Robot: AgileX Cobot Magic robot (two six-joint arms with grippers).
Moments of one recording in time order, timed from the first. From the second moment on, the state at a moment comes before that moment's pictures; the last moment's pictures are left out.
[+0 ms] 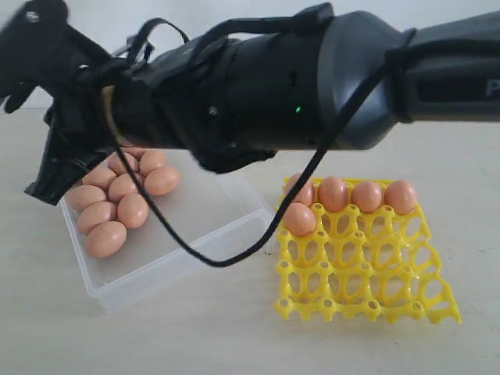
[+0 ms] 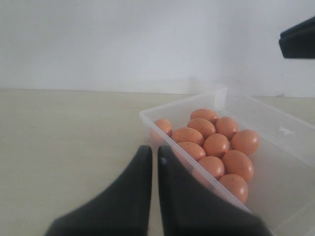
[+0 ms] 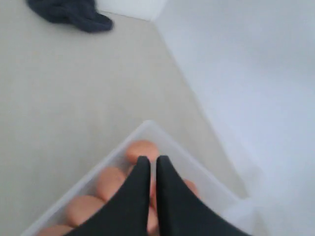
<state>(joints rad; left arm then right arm) -0.01 0.00 0.00 0.04 0.21 -0.08 0.87 1.88 -1.42 -1.74 0.12 1.25</state>
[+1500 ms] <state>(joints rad) -0.01 0.00 0.00 0.04 0.21 -0.08 0.62 2.40 -2.04 0.26 0.71 0.26</state>
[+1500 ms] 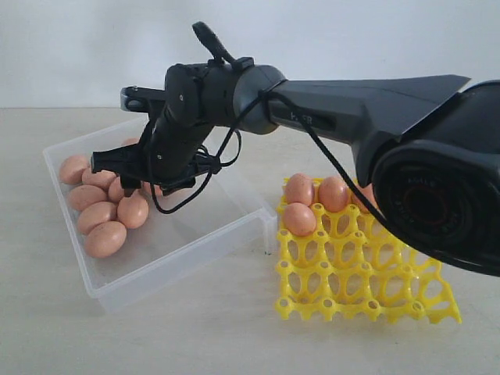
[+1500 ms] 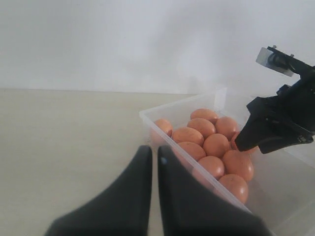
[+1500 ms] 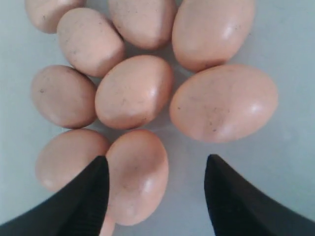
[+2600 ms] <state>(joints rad) -0.01 0.00 0.00 0.04 0.21 -0.08 0.70 2.36 -2.04 0.09 0.73 0.37</state>
